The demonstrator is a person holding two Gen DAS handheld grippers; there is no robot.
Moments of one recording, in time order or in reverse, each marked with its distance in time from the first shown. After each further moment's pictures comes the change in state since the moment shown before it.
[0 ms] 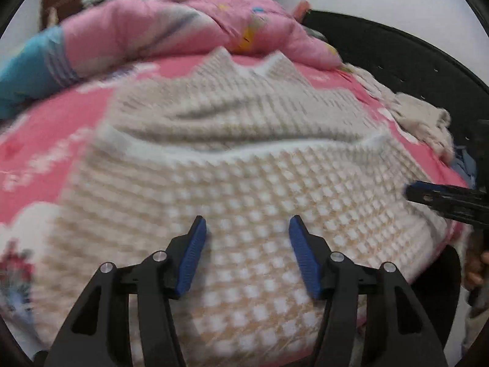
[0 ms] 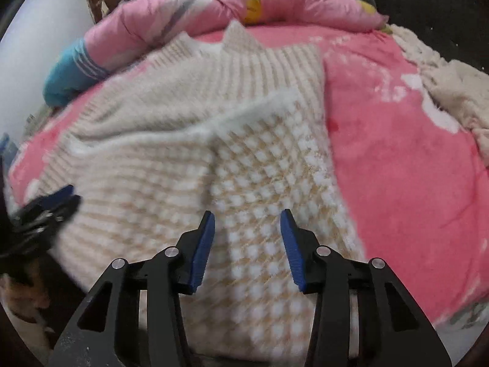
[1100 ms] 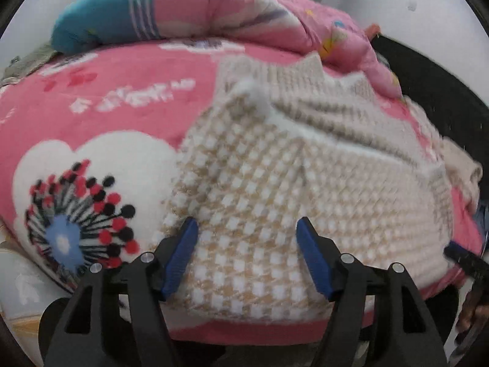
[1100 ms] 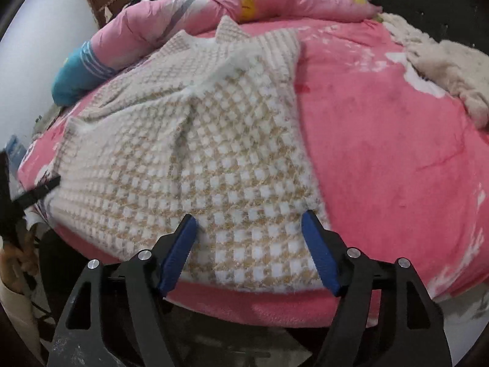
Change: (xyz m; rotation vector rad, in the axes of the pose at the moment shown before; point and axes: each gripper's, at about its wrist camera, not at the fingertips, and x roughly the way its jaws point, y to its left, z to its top) left arm -0.022 0.080 -0.042 -0.282 0.032 0.126; right arm 0.010 -0.030 -0.039 0.015 0.016 -0.021
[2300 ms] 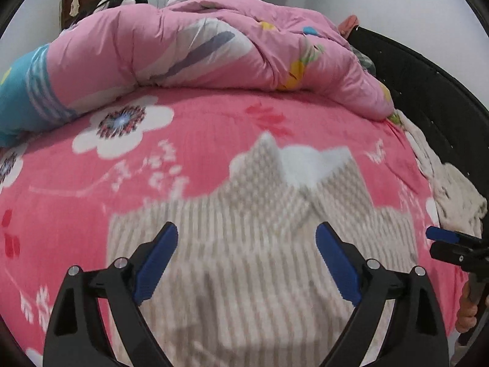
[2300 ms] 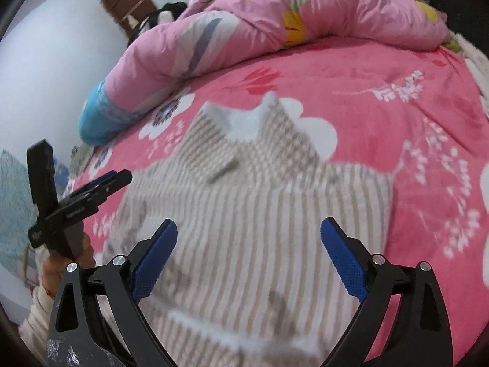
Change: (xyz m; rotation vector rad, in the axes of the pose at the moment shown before) left arm 0.123 -0.128 0.259 0.146 0.020 -0.054; right arm 0.098 -0.003 0.260 0.076 0.101 0.290
